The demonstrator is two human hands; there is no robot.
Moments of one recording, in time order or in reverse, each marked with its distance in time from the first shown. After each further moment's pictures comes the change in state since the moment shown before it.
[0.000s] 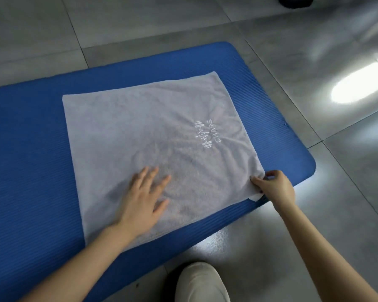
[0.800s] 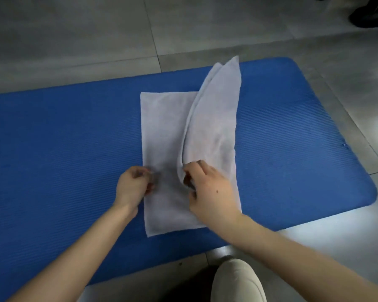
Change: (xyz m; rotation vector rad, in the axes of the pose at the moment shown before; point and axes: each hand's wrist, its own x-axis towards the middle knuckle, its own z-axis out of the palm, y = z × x) left_hand -0.063 -0.059 -0.072 -1.282 0.312 -1.065; right_hand -0.217 -0.151 0.061 -0.028 -0.048 -1.323
